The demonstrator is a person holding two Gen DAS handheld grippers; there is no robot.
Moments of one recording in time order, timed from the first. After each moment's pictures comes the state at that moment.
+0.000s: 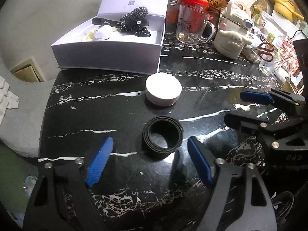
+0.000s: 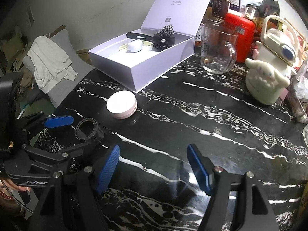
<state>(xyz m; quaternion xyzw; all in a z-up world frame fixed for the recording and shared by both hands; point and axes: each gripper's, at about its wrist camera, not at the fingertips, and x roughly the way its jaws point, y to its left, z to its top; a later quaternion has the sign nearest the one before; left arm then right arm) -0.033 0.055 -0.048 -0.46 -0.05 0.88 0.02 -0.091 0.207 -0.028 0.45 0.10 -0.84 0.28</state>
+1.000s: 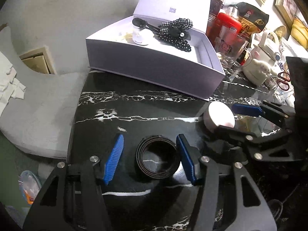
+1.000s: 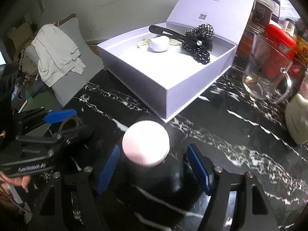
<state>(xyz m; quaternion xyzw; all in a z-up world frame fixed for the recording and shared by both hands) -0.058 -0.025 -0.053 -0.44 -0.10 0.89 -0.02 -0.142 0.119 -0.047 0.45 0.13 -0.82 0.33</state>
